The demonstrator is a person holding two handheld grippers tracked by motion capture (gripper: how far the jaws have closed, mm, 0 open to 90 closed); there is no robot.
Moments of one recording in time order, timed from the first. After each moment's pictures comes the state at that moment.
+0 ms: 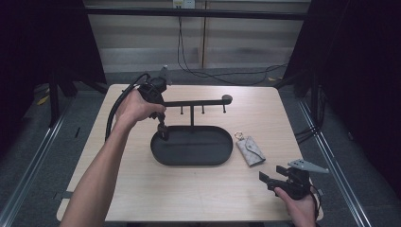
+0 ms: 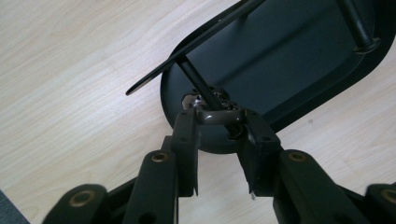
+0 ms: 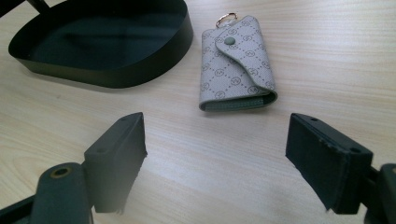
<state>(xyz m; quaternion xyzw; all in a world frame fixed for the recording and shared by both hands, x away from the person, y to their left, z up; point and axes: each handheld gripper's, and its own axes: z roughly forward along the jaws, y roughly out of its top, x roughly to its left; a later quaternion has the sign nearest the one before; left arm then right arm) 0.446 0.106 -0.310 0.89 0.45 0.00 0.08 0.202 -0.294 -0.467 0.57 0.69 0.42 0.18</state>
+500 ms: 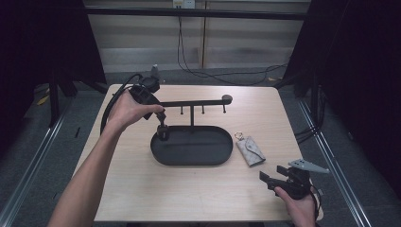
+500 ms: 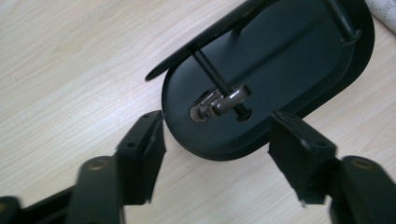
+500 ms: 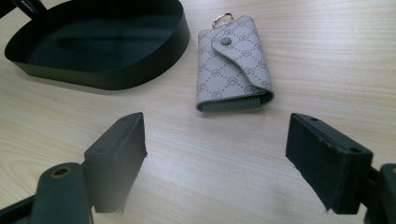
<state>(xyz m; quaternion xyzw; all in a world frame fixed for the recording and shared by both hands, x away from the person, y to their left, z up) 0.433 0.130 -0.306 0.89 0.44 0.01 0.14 0.202 -0.295 -0.467 0.57 0.68 0.41 0.18</state>
